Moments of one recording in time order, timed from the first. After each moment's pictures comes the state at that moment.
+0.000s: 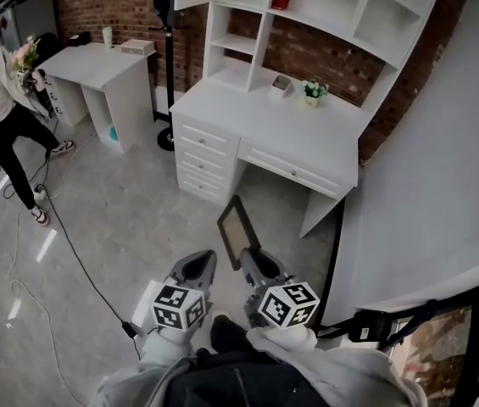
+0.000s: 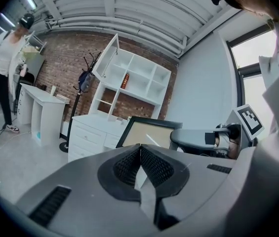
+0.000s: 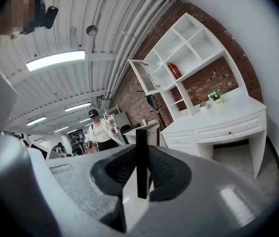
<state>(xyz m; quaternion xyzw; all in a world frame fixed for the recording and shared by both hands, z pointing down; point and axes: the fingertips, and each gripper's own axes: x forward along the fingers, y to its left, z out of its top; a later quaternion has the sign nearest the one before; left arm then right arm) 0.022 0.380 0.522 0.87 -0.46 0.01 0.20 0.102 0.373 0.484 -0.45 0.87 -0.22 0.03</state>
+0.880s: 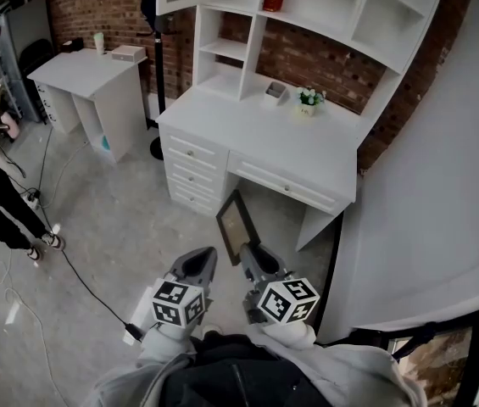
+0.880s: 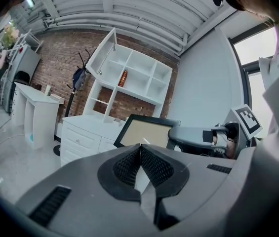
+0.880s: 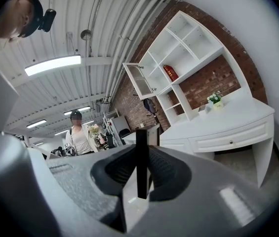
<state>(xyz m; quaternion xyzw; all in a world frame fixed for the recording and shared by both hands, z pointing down) 0.077 0.279 0.531 0.87 -0.45 0.00 0.19 0.154 0.270 0.490 -0.44 0.87 -0.21 0.05</state>
